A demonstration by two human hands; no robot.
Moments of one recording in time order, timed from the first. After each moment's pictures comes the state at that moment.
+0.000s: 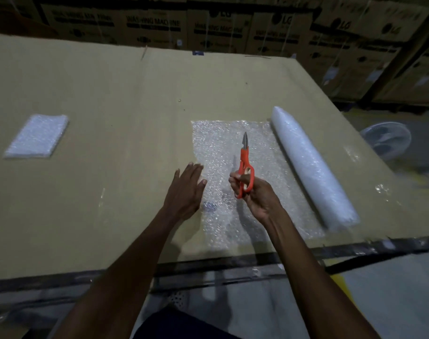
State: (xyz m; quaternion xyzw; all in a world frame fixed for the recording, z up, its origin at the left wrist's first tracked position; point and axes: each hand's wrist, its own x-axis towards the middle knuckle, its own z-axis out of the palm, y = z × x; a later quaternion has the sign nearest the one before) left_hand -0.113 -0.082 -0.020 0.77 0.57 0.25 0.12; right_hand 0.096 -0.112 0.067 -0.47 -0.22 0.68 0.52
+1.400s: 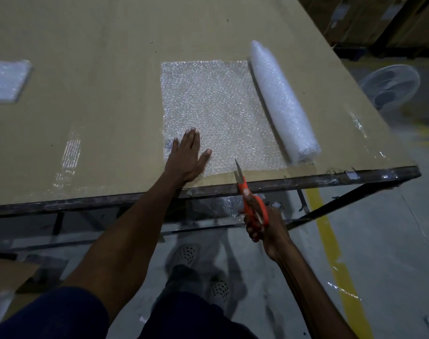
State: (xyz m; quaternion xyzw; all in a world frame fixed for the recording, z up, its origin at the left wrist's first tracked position) left_hand -0.006 -0.150 -0.047 0.78 0.60 0.10 0.15; right_hand 0.208 -0.329 0.035 -0.66 -0.25 0.63 0.34
